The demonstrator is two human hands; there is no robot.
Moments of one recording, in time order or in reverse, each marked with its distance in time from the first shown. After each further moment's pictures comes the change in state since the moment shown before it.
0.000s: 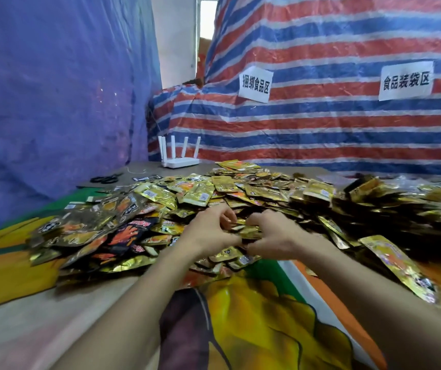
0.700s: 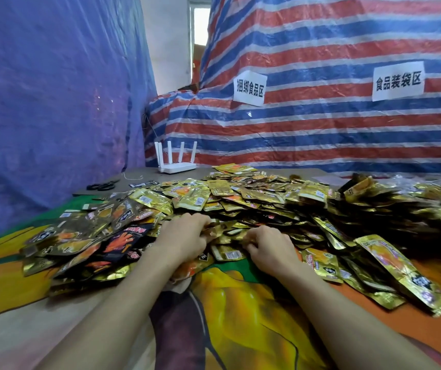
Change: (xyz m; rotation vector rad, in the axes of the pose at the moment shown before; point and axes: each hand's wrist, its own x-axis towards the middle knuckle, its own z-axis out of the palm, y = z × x) left_hand 0.005 -0.023 -0.013 0.661 0.035 -0.065; right_hand 0.008 0.010 0.050 0.134 0.236 0.088
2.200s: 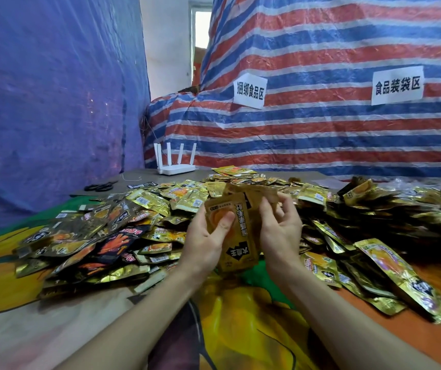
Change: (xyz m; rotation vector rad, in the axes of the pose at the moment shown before) left_hand -0.013 0.048 0.030 -1.583 0.329 0.092; right_hand -0.012 -0.031 -0.019 1.410 0.550 0.017
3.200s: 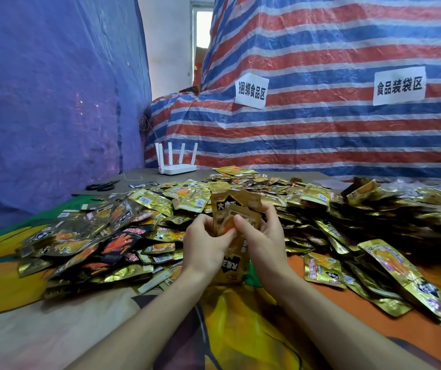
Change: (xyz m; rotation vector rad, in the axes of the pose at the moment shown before) left_hand -0.002 0.003 -0.003 0.481 0.228 -0.105; right_hand -0.015 0.013 0.008 -0.044 -0.196 0.118
